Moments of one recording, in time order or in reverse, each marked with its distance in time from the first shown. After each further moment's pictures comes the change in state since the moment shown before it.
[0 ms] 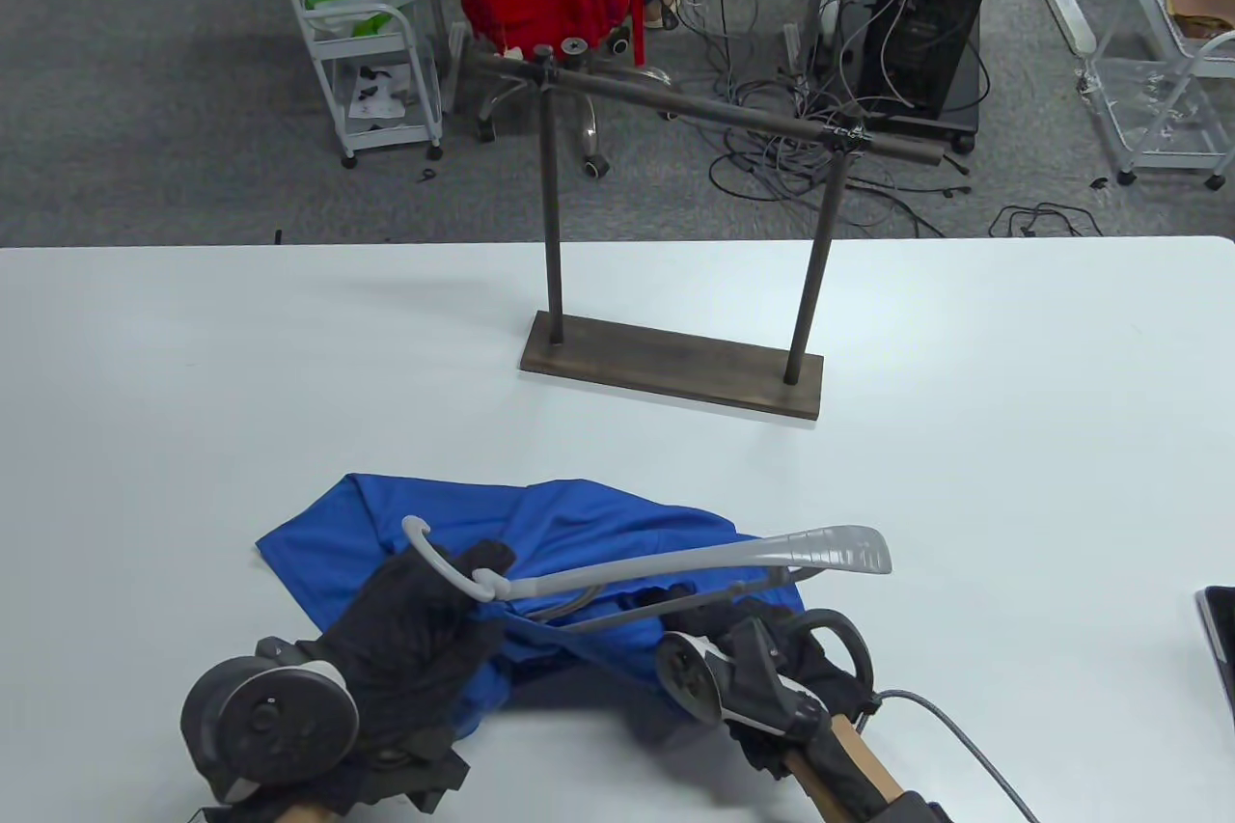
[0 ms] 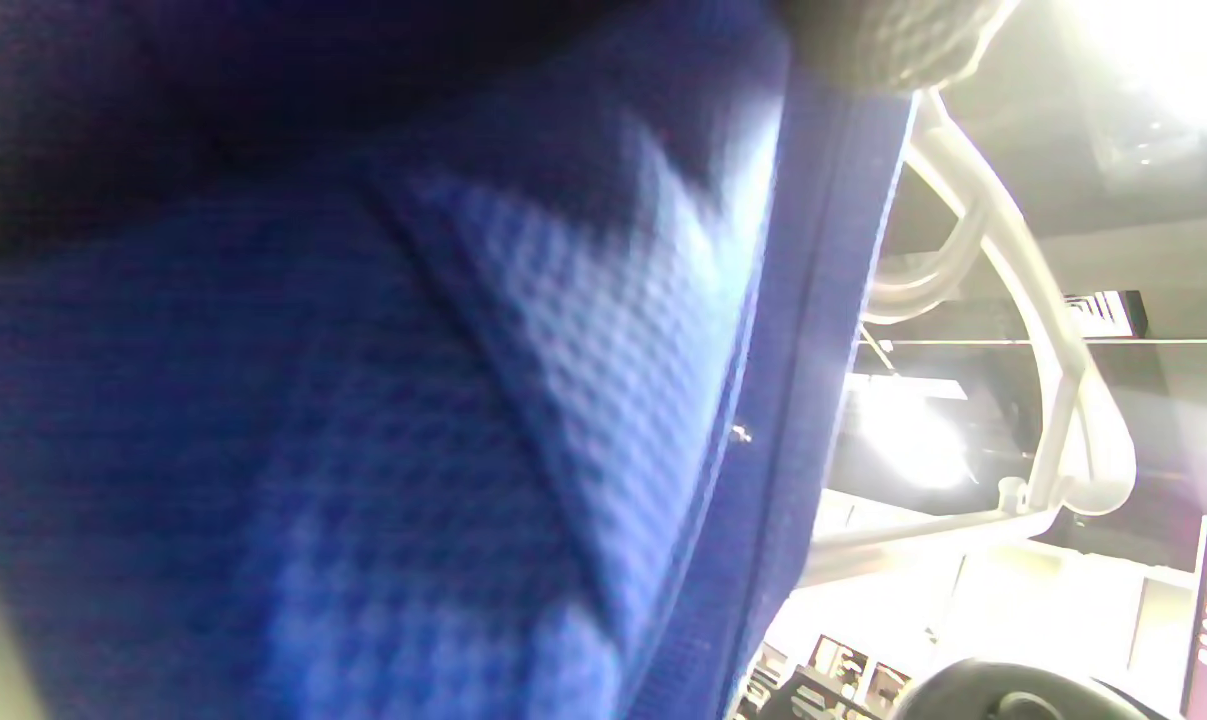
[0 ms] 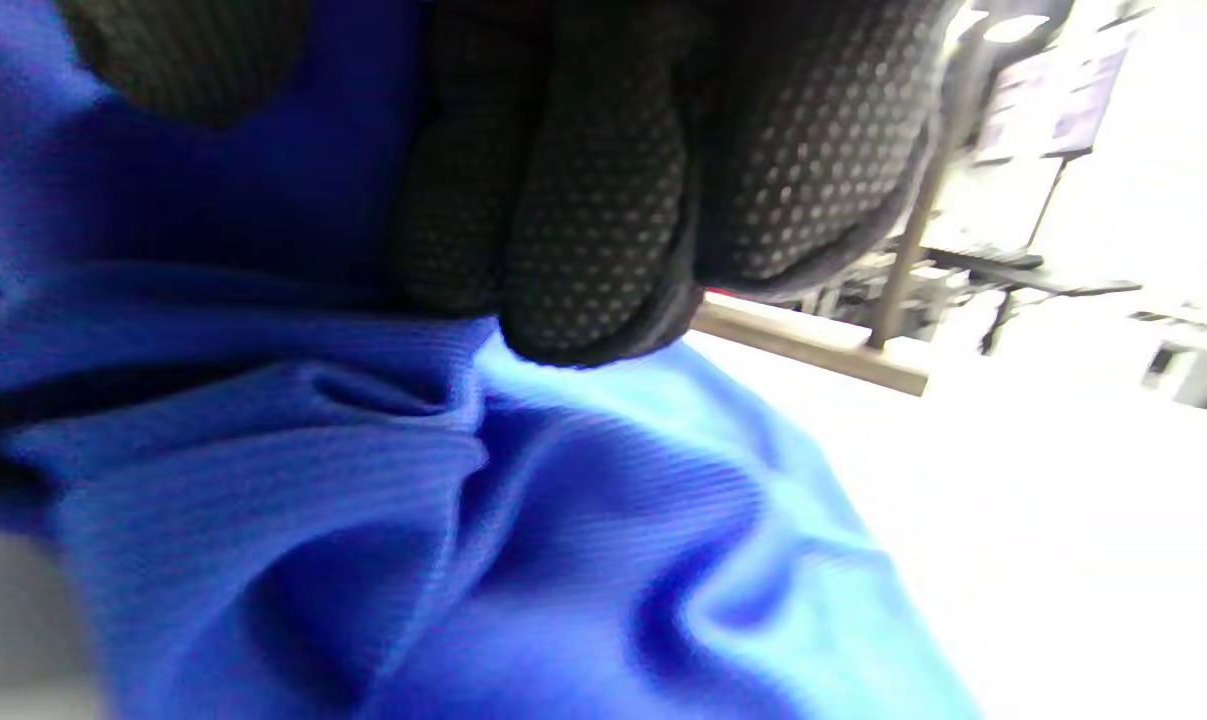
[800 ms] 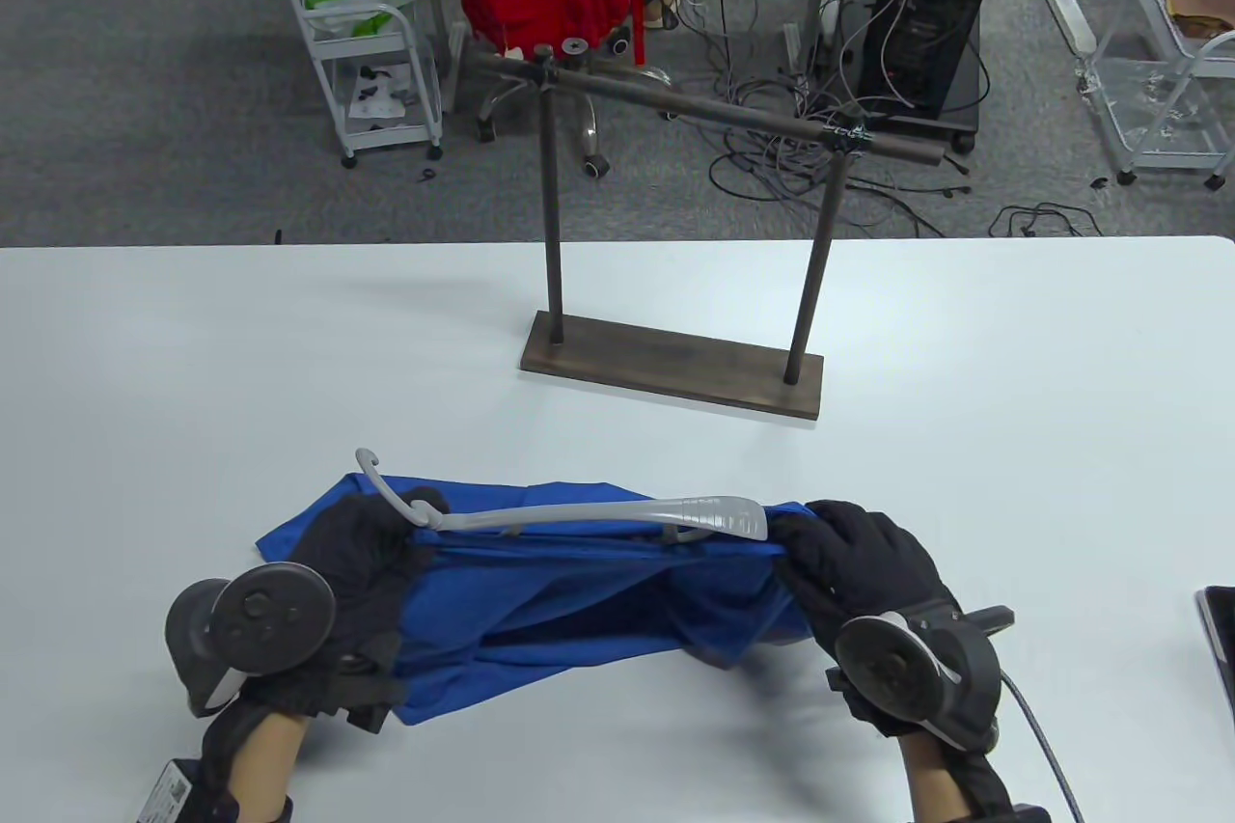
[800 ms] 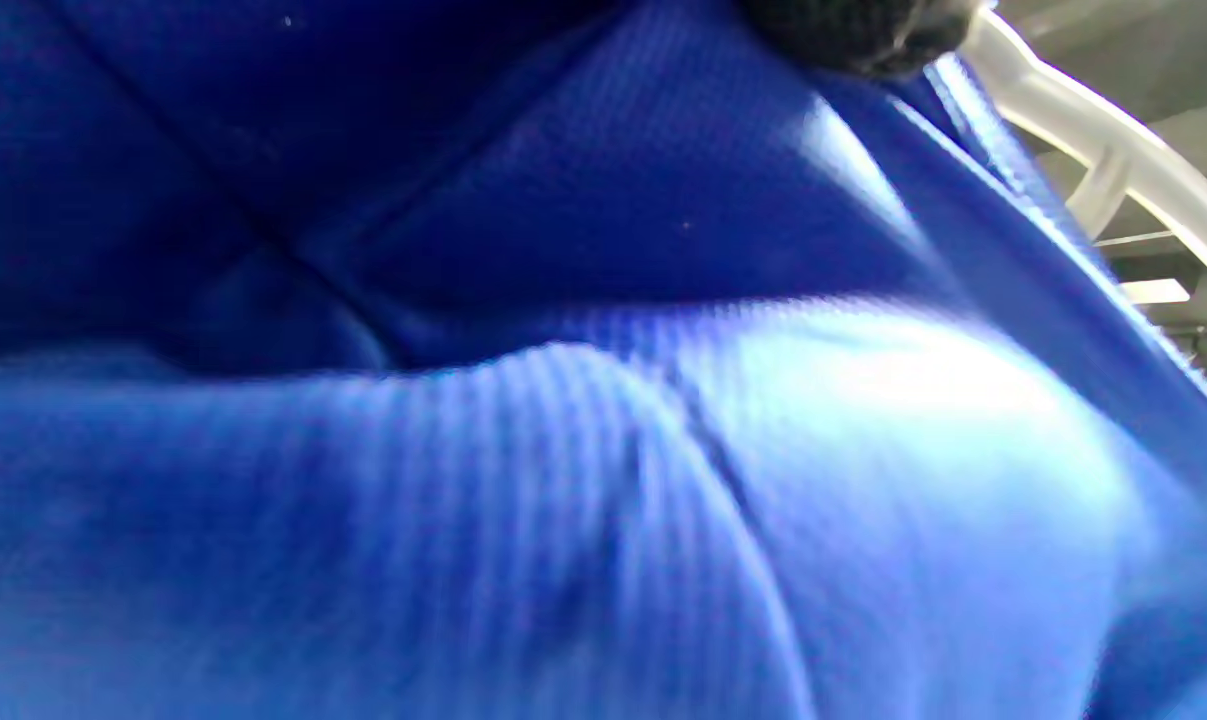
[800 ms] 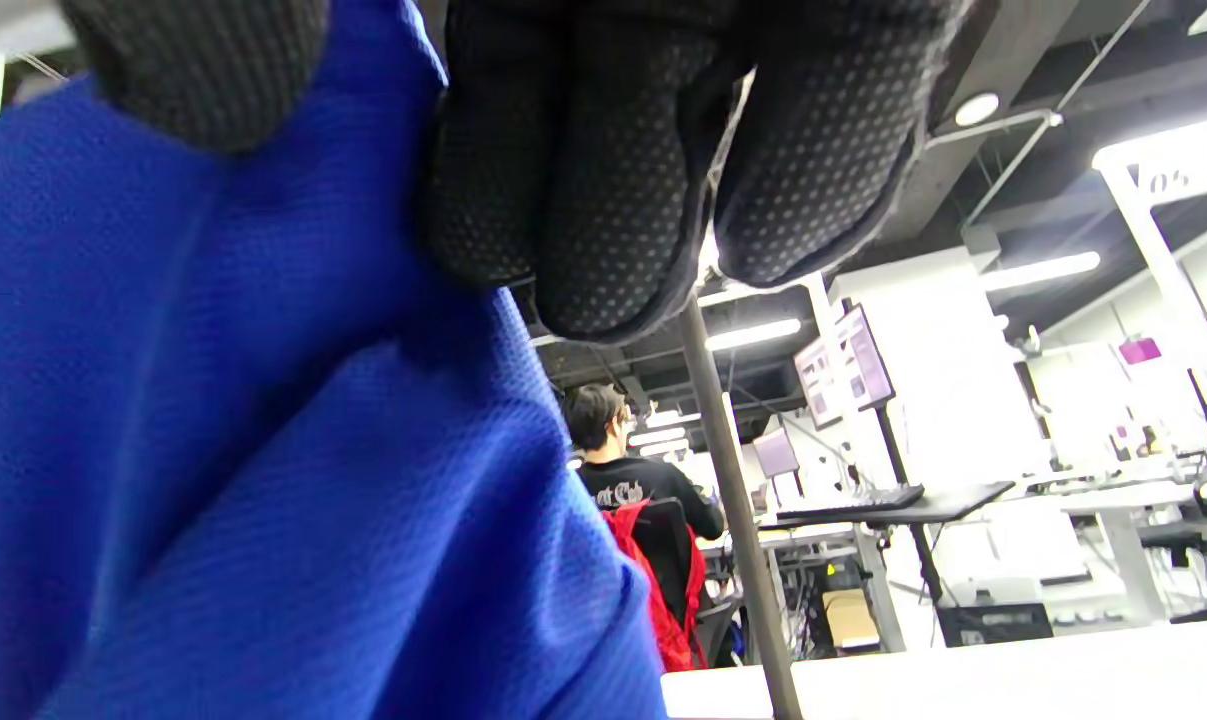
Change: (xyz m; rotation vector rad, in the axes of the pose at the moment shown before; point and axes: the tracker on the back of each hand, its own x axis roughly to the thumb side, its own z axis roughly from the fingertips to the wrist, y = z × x) left_hand -0.075 -0.008 -0.020 -0.083 0.174 -0.199; right_hand -0.097 -0.049 0.033 -0.566 0.163 -0.309
